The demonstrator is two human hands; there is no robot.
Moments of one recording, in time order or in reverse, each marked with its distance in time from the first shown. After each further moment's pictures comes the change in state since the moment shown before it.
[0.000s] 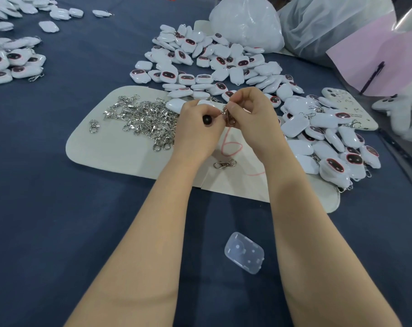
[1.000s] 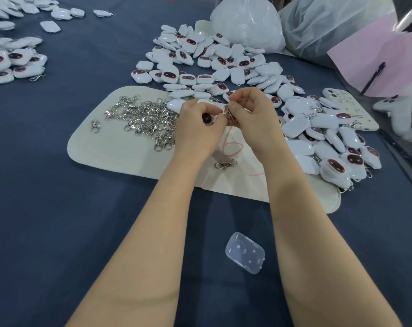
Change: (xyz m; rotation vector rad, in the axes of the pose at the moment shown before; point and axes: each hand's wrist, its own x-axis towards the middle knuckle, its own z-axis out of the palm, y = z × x) left_hand 0.002 -0.002 0.001 -0.062 0.043 -0.012; right_hand 0.000 -0.004 0.003 0.027 0.020 0.012
